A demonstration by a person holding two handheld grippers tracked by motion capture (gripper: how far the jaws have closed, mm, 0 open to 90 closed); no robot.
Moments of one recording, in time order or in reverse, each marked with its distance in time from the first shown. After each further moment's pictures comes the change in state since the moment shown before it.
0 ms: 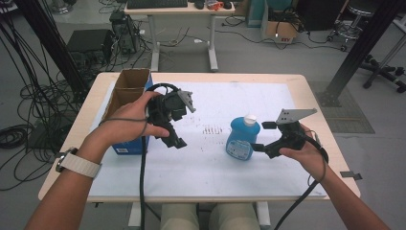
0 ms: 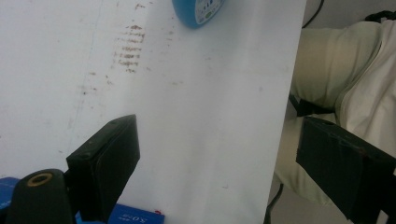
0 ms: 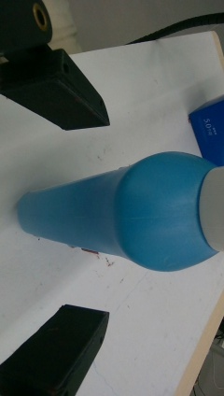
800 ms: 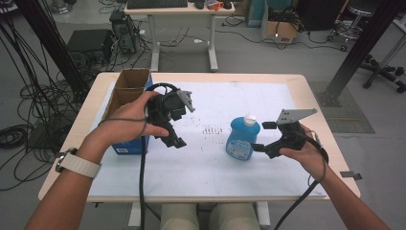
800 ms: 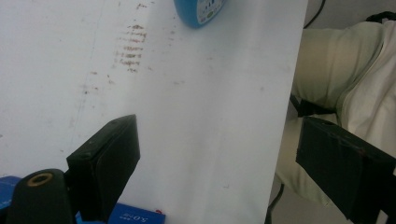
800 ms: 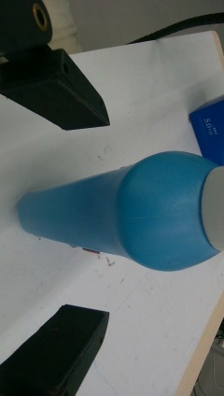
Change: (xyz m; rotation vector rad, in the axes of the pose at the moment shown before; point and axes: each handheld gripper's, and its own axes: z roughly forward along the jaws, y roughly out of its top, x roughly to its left) left arm 0.001 -0.001 0.000 -0.010 0.003 -0.005; right arm 0.000 -0.001 0.000 0.000 0.000 0.000
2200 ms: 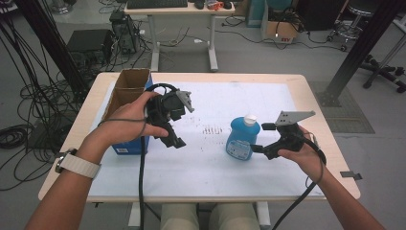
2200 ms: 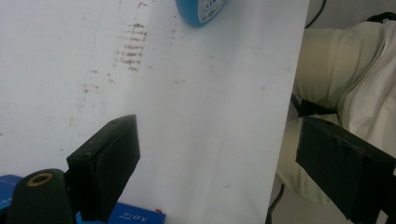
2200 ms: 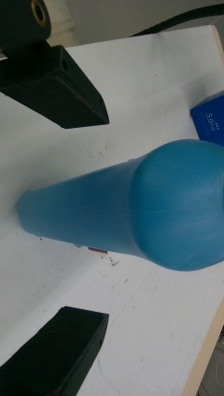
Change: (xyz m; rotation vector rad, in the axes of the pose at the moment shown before) left arm 0.001 -0.002 0.001 -0.001 0.003 -0.002; right arm -0.002 -0.008 0.007 -0.011 -0.009 0.012
